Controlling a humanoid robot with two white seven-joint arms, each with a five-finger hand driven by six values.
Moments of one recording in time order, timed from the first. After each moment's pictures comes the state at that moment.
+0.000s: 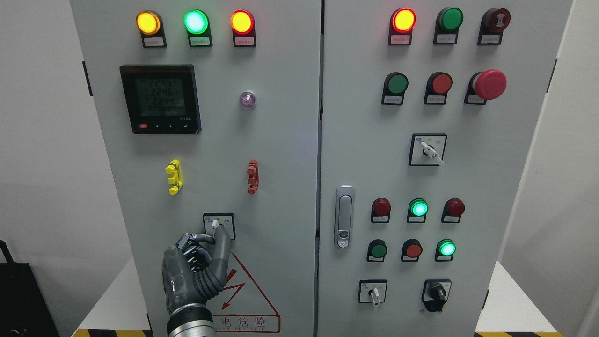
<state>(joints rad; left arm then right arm) -0.36 -0.14 -0.21 -1.94 -0.23 0.56 0.54 0.10 0.12 -0.19 -0.11 0.07 0.06 -0.03</state>
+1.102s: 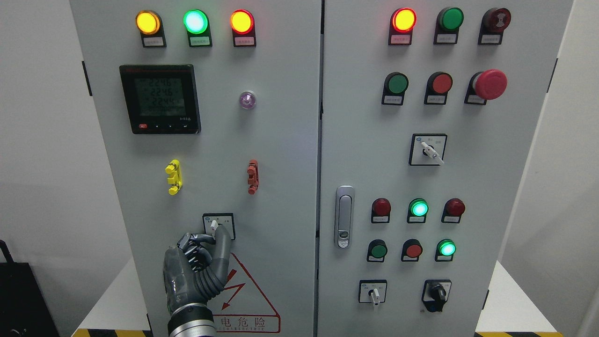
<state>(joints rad) -0.36 -0.14 -0.21 -1.93 -0.23 0.57 0.54 0.10 0.12 -0.19 -0.11 0.07 0.06 -0.02</state>
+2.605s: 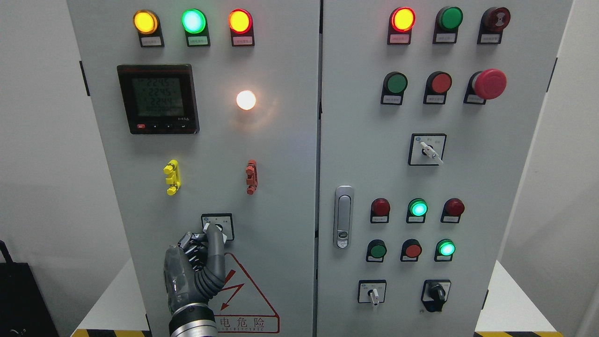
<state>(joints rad) -0.36 -0.15 -0.21 -1.93 -0.23 0.56 0.55 0.10 0.12 -0.19 -0.11 0.07 0.06 -0.02</state>
